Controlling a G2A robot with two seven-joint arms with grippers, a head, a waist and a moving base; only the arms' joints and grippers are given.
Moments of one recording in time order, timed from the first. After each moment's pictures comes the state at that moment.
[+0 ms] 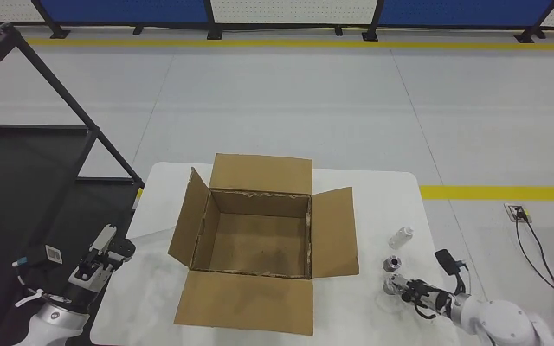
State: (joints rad) left arm 1.60 -1.10 -1.93 -1.87 -0.30 -0.19 -0.46; right arm -1.33 -1.03 1.63 -1.50 -0.21 0.14 0.92
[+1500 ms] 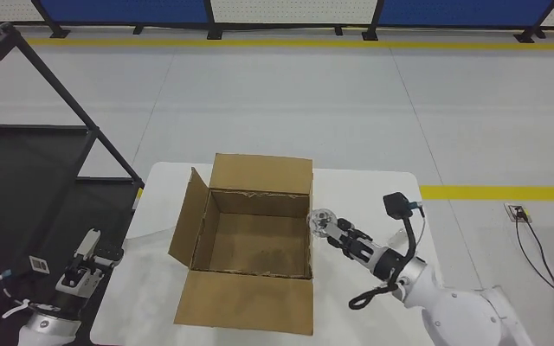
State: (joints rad) left arm 1.66 -1.11 -1.97 -1.88 -0.34 -0.21 -0.39; right arm -1.15 -1.06 1.29 -2.15 -0.16 0.35 0.59
